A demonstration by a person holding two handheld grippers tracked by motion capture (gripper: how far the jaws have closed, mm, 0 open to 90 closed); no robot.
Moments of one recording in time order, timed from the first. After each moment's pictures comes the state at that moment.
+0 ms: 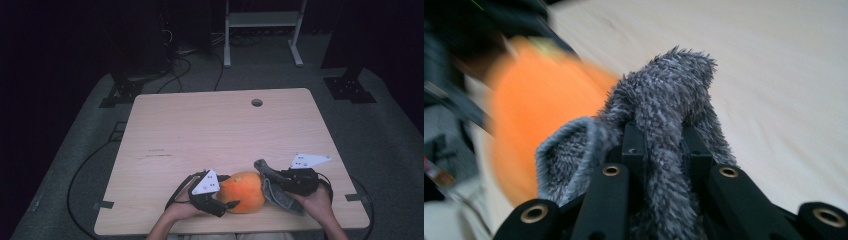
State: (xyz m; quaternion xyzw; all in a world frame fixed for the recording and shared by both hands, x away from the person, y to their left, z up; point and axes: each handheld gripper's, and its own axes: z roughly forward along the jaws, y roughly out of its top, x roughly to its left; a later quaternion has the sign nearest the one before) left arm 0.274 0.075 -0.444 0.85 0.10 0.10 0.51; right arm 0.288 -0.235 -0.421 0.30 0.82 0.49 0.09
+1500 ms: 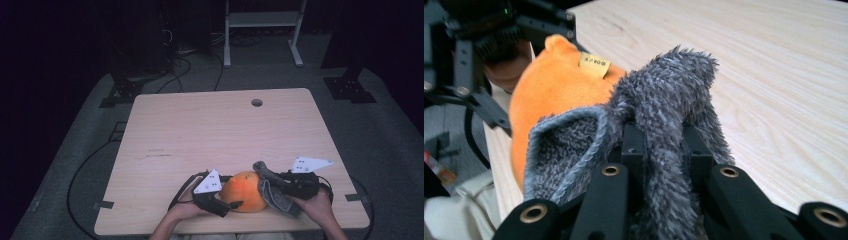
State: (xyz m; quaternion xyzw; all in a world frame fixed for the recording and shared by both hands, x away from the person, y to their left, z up) left arm 0.278 0.071 -0.451 0.84 0.11 0.08 0.53; right arm 0.280 -0.236 -0.422 0.28 0.82 0.50 0.09
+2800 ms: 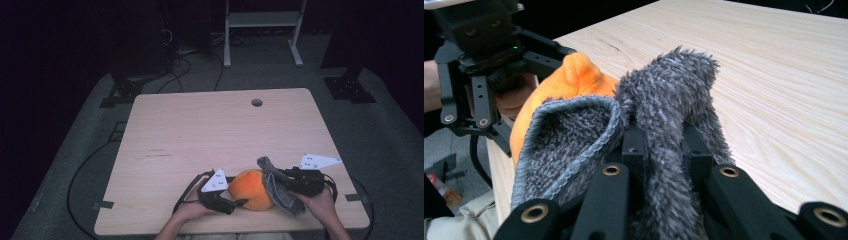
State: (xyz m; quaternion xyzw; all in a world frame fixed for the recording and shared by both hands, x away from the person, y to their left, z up) left arm 0.280 0.055 -0.455 0.84 0.13 0.08 0.52; right arm 0.285 -0.250 -0.422 0.29 0.79 0.53 0.09
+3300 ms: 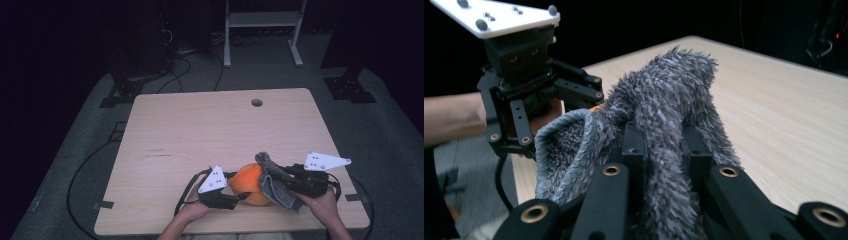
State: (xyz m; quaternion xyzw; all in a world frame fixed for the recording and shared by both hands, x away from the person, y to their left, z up) left arm 0.273 0.058 -0.431 0.81 0.13 0.11 0.57; right arm 0.268 -0.241 -0.387 0.25 0.77 0.57 0.11
